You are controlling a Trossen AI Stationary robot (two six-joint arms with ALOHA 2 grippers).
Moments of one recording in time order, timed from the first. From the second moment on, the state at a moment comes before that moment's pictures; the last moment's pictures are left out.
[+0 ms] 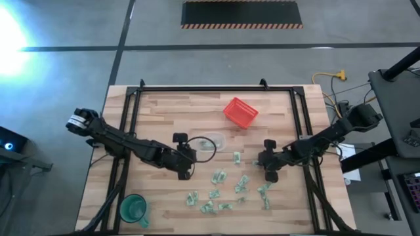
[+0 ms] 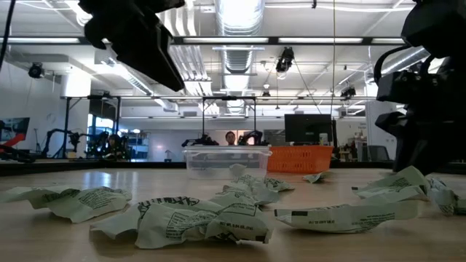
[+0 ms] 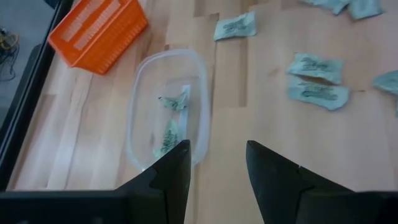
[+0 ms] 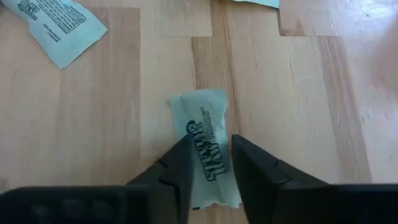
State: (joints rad) left arm -0.36 1.45 1.01 -0.47 -0.53 -0.18; right arm 0.39 1.27 0.37 -0.19 0.27 0.39
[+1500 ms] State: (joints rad) left arm -0.42 1.40 1.01 -0.70 -0.68 -0.40; right arm -0.02 1.58 0.69 0.44 0.15 -0.20
